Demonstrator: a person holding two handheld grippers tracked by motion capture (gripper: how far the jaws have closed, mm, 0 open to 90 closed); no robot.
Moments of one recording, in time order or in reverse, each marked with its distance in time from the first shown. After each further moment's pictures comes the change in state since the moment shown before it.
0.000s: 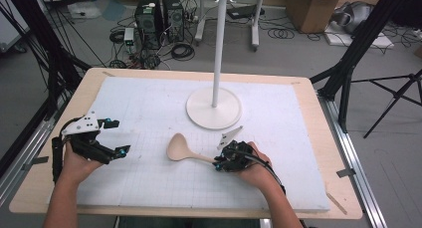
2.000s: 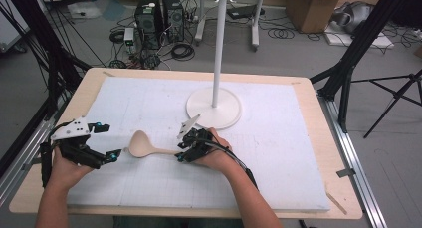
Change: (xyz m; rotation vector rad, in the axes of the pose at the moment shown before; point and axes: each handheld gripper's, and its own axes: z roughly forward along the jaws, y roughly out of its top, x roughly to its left) left arm -0.001 -0.011 -0.021 0.028 0.033 -0.015; right arm 0.000 0.091 0.064 -0.089 0.069 -0.138
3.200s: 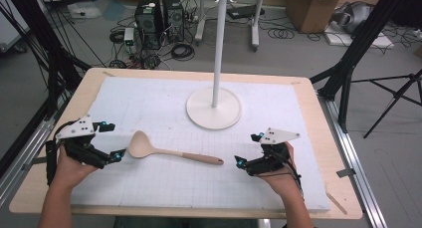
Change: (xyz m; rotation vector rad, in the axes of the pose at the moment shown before) left arm -0.005 0.008 0.010 -0.005 -0.036 0.022; right arm 0.034 -0.128 -0.152 -0.317 -0.353 0.310
